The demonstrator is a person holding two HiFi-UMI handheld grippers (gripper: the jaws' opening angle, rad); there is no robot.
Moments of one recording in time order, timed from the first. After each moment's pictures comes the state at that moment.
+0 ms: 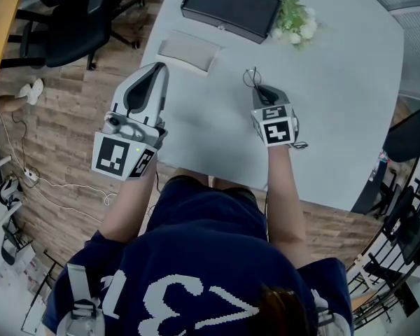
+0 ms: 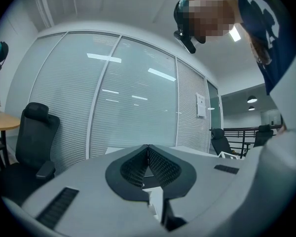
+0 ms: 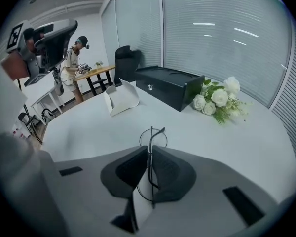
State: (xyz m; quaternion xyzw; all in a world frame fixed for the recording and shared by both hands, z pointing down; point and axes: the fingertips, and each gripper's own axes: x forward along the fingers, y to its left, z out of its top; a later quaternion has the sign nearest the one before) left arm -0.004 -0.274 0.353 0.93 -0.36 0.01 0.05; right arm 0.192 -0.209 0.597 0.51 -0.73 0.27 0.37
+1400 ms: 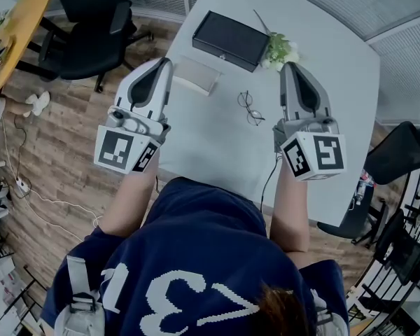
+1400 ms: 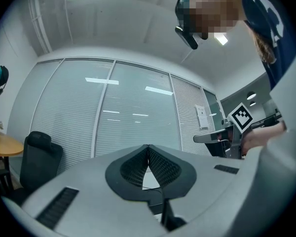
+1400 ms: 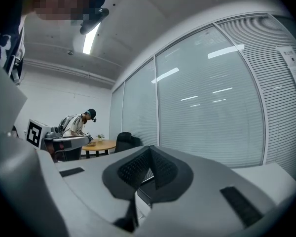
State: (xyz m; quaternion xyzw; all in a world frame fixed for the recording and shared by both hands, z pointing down) left arm -0.017 -0.252 0.247 0.92 -0.39 -0.06 -0.04; right arm 0.190 -0.230 0.249 0.60 -0.80 0.01 0.01
